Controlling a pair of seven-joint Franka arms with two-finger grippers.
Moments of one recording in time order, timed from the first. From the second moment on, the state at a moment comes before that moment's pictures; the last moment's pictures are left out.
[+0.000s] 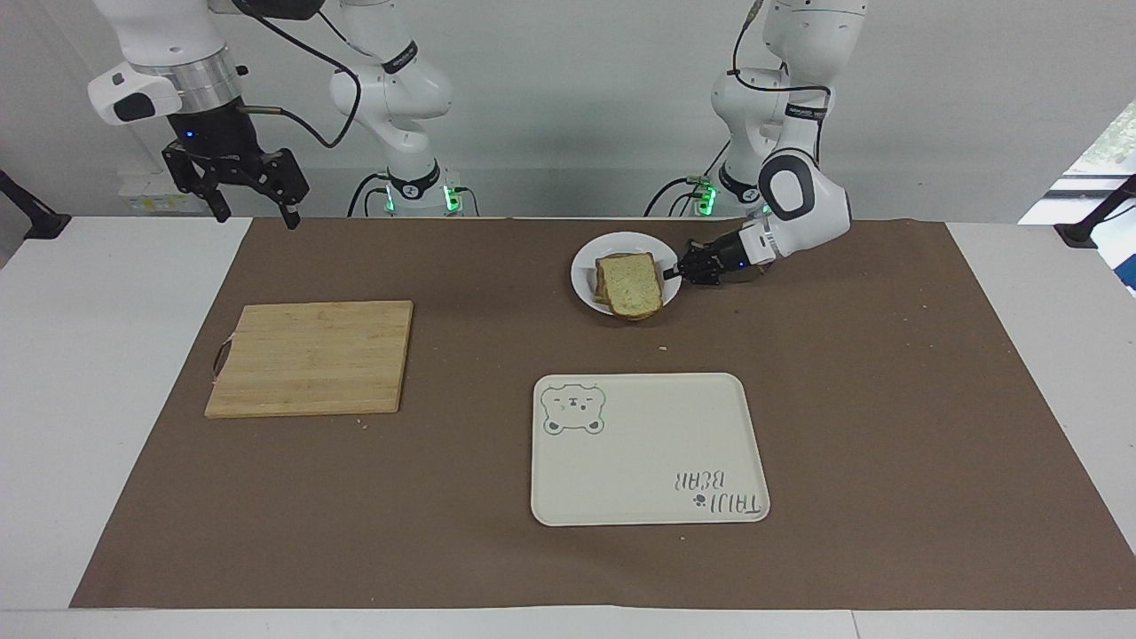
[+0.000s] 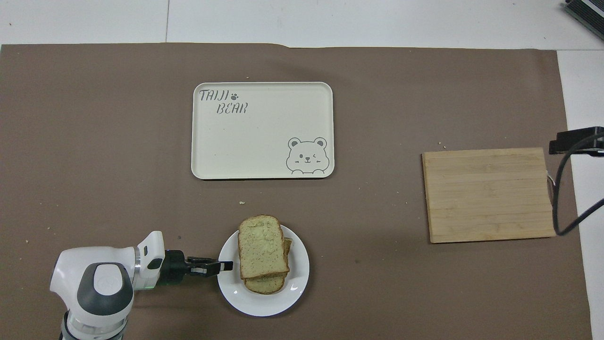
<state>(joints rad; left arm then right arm) -0.21 -0.13 -0.03 -2.74 -1.33 2.16 0.95 0.00 -0.07 -0.04 -1.58 -0.02 1.62 0.08</state>
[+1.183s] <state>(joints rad) -0.09 0.02 -0.03 -2.41 -1.52 2.14 0.93 0.00 -0.08 -0.04 -1.58 -0.02 1.58 0.04</state>
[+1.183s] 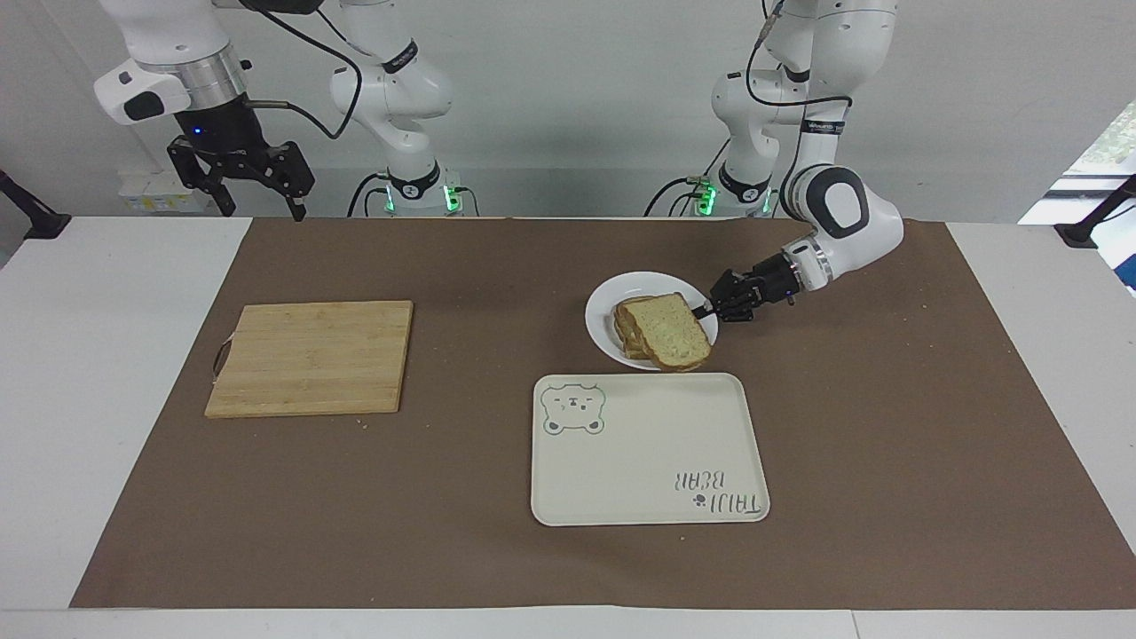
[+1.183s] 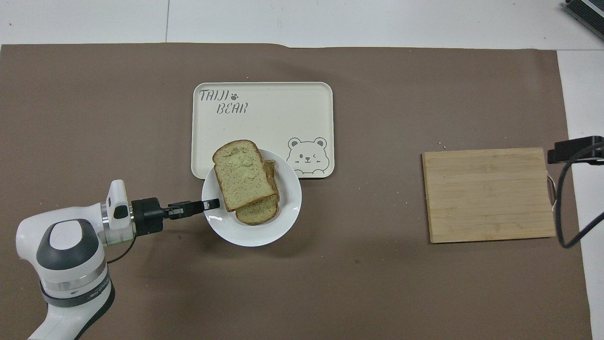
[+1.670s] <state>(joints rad) -0.10 0.18 -0.05 -2.21 -1.60 2.31 0.78 0.00 -0.08 -0.04 -1.58 -0.02 1.58 0.04</state>
